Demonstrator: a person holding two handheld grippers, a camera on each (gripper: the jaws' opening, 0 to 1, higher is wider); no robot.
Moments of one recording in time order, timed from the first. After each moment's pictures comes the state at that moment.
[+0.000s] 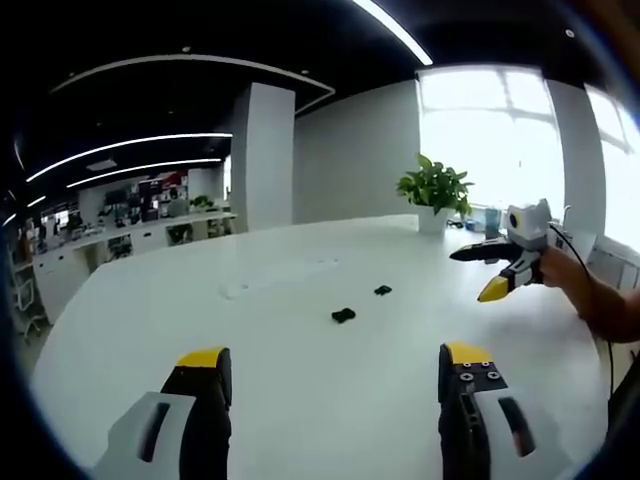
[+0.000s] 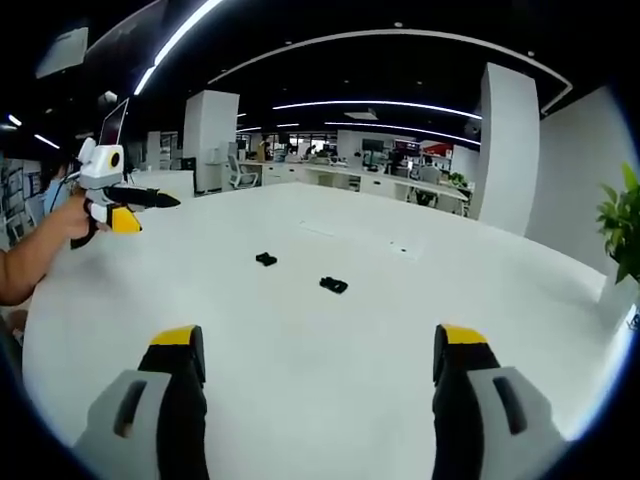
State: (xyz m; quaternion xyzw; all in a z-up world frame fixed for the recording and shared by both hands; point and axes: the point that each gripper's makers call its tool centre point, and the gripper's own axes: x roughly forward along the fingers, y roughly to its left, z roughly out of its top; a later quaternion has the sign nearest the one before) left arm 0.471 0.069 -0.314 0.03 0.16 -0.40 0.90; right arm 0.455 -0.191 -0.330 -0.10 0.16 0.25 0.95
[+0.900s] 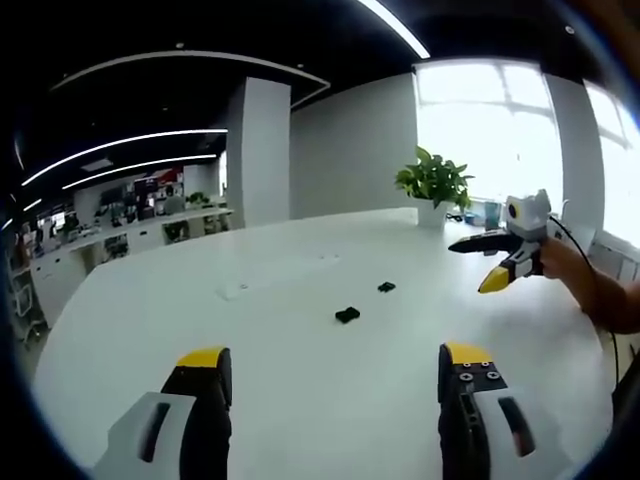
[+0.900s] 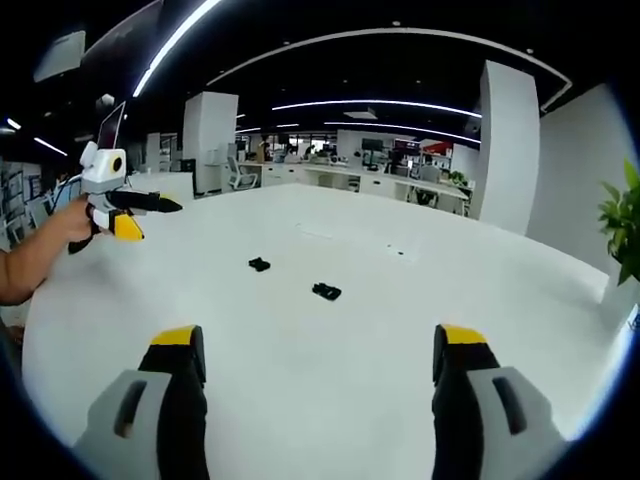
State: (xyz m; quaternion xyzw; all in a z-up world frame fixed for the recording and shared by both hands) left arm 0.484 0.062 -0.316 0.05 0.17 -0.40 0.90; right arm 0.465 -0.194 -0.326 -0.10 0.16 0.25 0.95
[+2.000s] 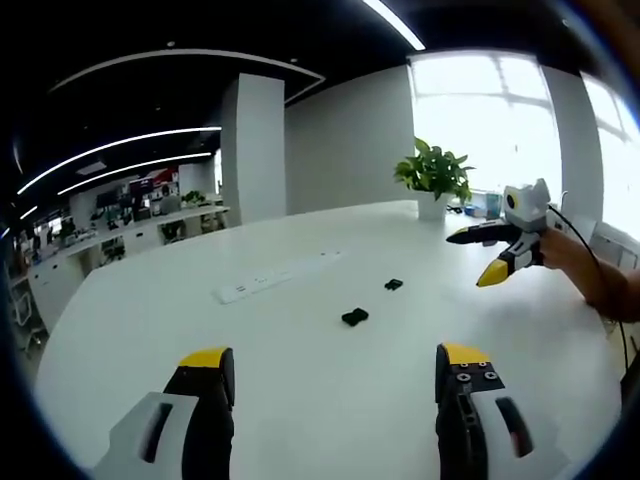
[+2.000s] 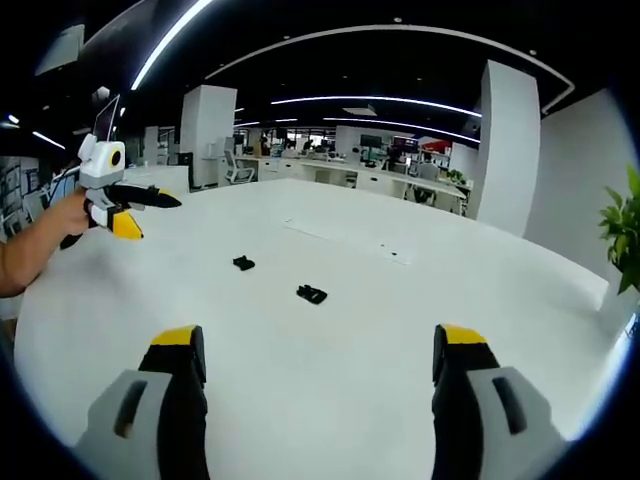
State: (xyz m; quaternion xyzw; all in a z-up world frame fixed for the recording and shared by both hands) left arm 0.503 0.054 -0.324 0.06 0.18 -0.41 0.89; right arm 0.488 -0.200 -0.328 -0.11 0.16 0.25 0.95
